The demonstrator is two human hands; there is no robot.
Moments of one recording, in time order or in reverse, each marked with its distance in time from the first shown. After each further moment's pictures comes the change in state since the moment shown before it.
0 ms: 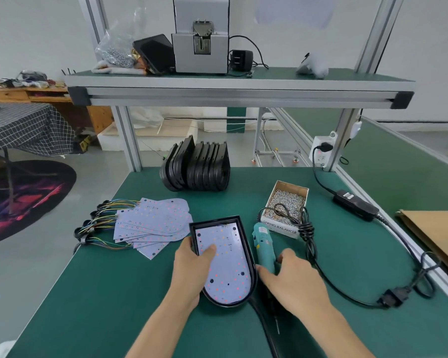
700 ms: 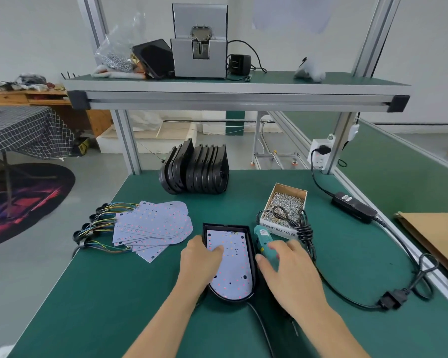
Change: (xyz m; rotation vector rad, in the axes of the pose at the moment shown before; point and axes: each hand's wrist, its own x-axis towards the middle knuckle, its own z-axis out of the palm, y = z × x) left_hand 0.011 0.023 0.016 0.544 -0.043 -0.017; right_hand 0.000 -0.008 -0.006 0.074 0.209 -0.184
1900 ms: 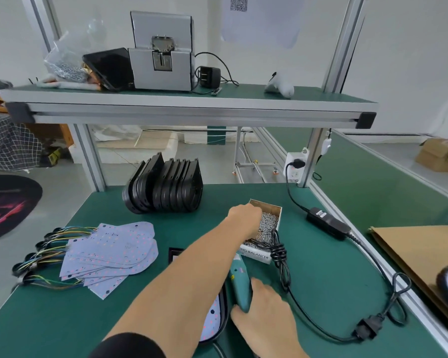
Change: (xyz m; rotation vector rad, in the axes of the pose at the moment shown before) left_hand 0.097 0.166 0.128 1.043 -0.243 0.735; right_hand 0.005 0.014 0.004 -0.015 -0.277 0.164
